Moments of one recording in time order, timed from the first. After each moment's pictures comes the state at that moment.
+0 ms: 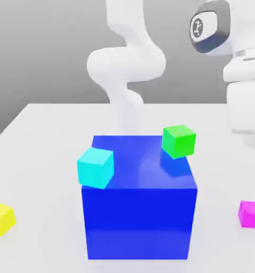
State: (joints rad) arm 0.36 -0.05 0.20 -2.44 -0.05 2.61 0.34
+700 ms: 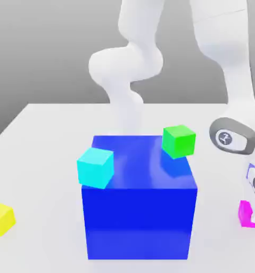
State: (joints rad) arm 0.55 0.40 0.17 -2.46 -0.24 2.85 0.29
